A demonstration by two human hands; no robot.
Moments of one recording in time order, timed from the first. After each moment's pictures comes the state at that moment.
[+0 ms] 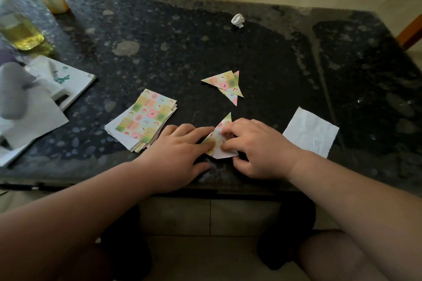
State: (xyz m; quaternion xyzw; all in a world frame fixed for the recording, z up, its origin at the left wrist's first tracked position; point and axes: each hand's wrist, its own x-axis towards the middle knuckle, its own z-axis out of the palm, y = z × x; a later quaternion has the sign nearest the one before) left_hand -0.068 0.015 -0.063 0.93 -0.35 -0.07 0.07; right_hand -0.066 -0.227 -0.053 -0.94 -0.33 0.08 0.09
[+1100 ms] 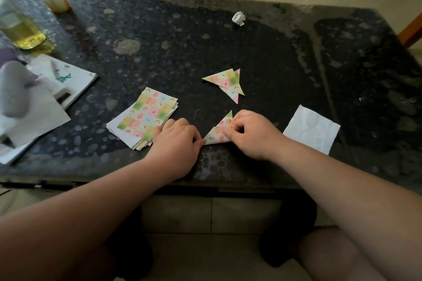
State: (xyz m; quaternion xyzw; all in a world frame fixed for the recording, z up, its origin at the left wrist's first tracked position) left_hand -0.060 -0.005 -0.056 0.97 -0.10 -0.13 0.17; right_hand -0.044 -0.210 -0.057 -0.95 -0.05 0.15 0.27
